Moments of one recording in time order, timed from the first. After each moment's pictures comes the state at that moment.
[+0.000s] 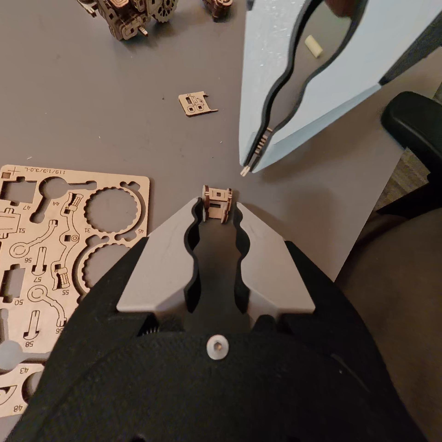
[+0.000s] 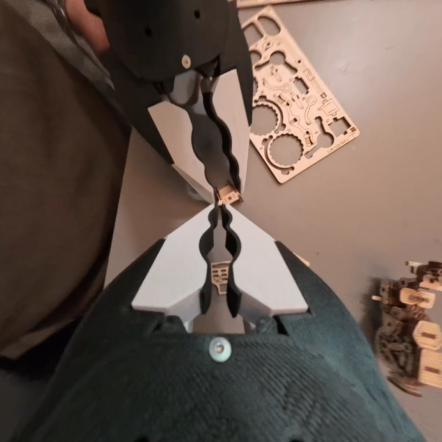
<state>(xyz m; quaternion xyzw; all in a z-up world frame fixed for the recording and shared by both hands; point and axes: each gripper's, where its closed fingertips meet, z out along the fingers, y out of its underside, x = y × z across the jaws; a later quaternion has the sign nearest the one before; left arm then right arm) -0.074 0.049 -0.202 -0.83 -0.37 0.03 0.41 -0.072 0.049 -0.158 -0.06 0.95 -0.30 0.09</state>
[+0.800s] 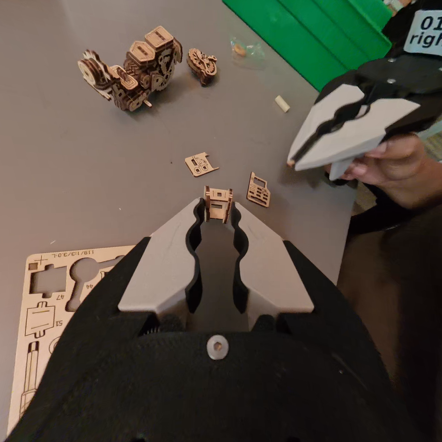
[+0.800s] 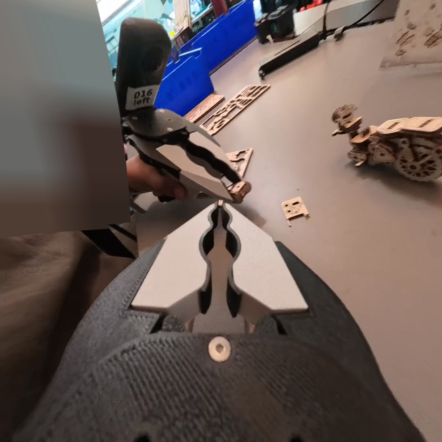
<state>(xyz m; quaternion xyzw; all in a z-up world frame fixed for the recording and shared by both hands) -0.115 0.067 -0.176 -0.81 -0.33 -0.05 0.48 -0.096 0.099 -0.133 0.32 0.73 -0.60 0.05</state>
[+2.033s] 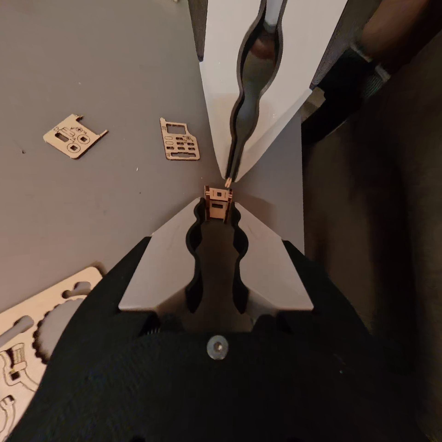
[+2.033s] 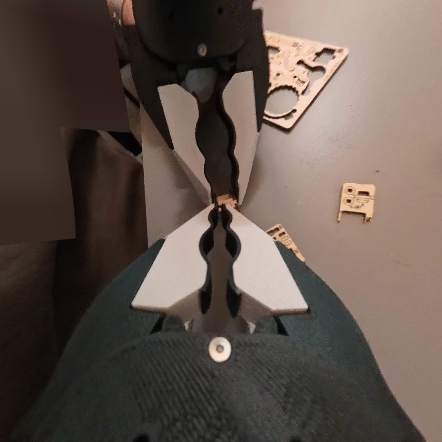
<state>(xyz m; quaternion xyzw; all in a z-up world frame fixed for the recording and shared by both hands) -0.043 0.084 -0.200 -0.89 -0.13 -0.16 0.40 -0.050 0.080 -0.174 0.14 0.90 -0.38 0.13</state>
